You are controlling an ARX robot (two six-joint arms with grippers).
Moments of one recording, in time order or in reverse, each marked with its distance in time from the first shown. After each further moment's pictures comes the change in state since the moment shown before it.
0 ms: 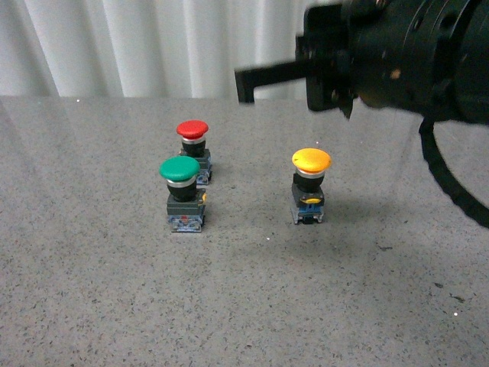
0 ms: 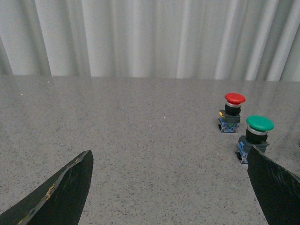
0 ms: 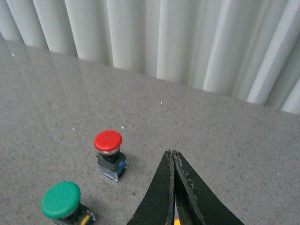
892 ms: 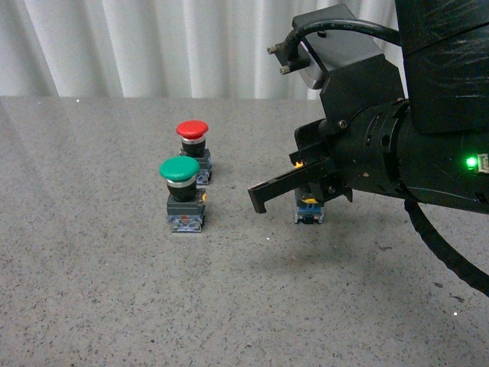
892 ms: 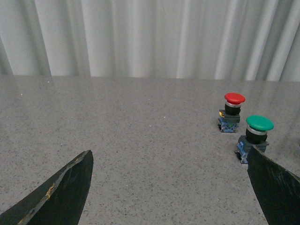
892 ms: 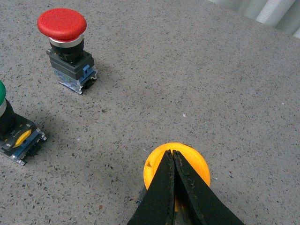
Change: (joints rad) left arm 0.000 0.000 0.000 0.000 0.000 0.000; right arm -0.013 0.138 0.049 -0.256 0.060 -0.095
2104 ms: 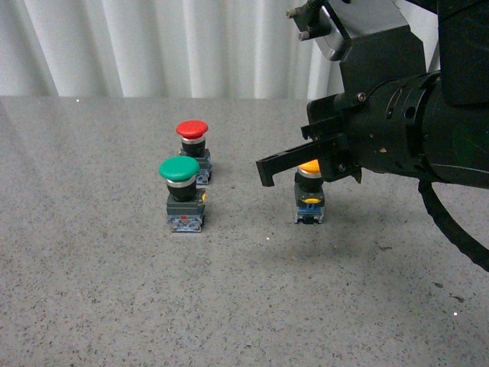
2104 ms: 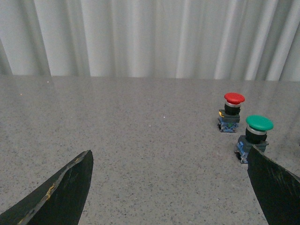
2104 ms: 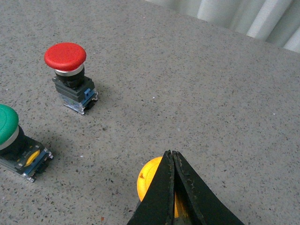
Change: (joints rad) left arm 0.000 0.000 0.000 0.000 0.000 0.000; right arm -0.012 -0.047 -0.014 0.064 -0.024 0.034
